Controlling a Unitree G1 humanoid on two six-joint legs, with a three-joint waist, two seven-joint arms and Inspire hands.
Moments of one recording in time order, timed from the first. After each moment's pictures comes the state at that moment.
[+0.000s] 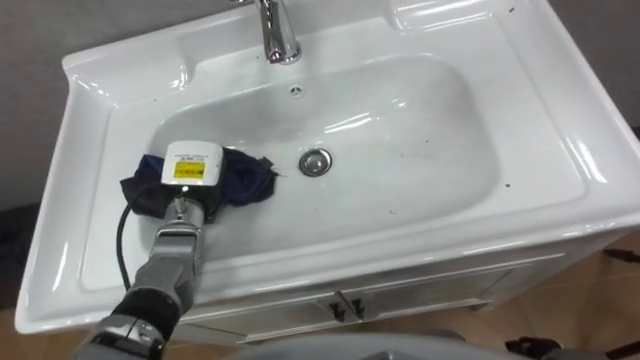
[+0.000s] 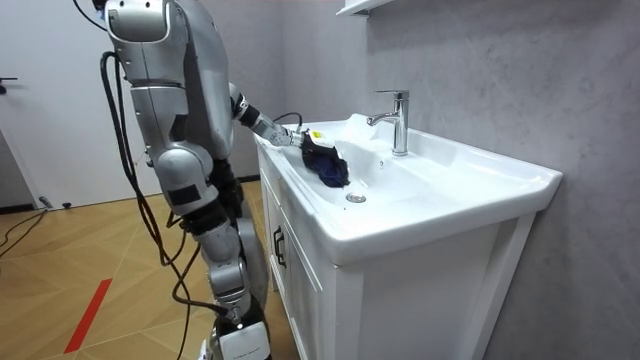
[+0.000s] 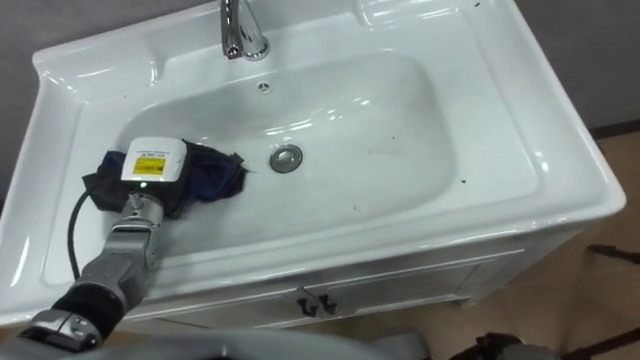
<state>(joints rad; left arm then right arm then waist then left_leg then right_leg) -0.14 0.26 -0.30 0.84 1.25 0.17 0.39 0.01 -0.33 -0.06 1.25 -0.19 0.23 0.14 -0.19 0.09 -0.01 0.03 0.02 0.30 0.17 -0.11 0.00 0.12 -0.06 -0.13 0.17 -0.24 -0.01</state>
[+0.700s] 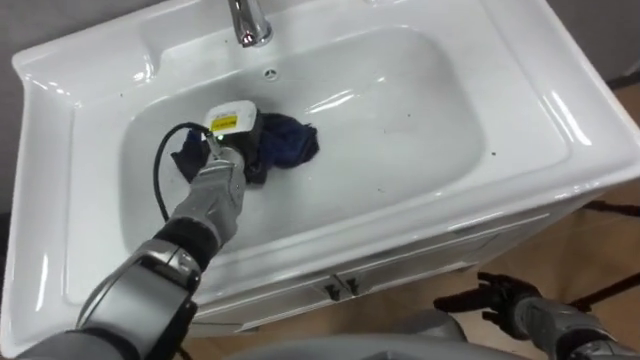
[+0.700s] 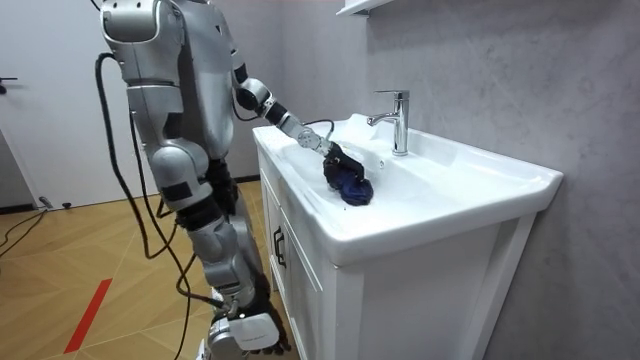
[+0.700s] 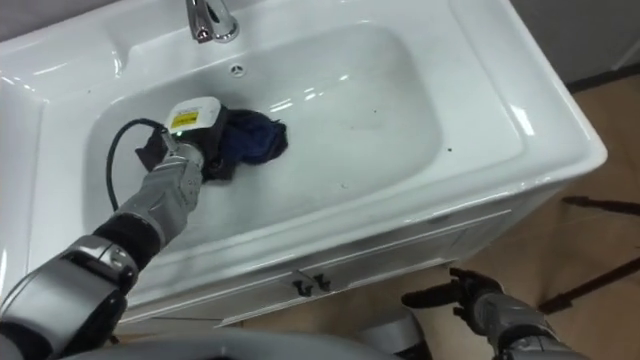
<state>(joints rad) -0.45 0.17 -0.50 0.92 0.77 0.18 0.12 -0.09 -0.32 -0.04 1.25 0.07 0.11 0.21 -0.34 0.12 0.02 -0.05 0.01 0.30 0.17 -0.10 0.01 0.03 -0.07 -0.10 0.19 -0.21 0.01</state>
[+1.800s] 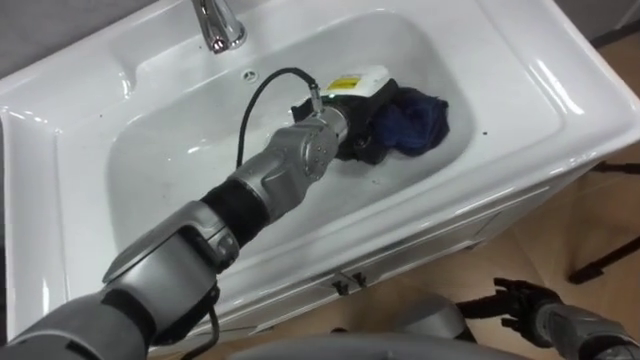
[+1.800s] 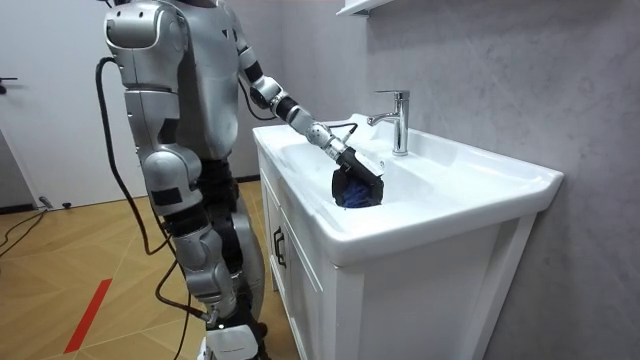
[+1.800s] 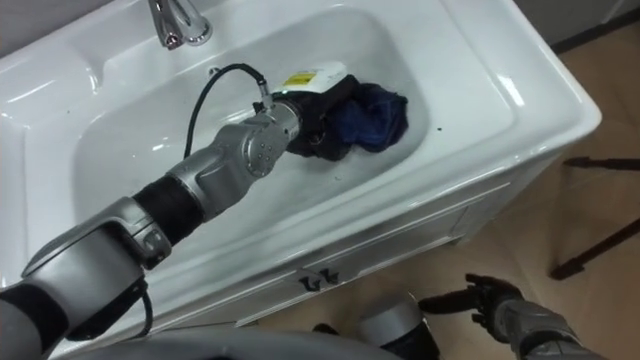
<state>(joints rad) -0.61 0.10 -0.81 0.58 0.46 0.14 -0.03 -0.10 -0.39 0.06 1.30 0.11 0.08 0.20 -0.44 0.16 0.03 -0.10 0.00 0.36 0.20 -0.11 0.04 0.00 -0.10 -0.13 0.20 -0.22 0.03</state>
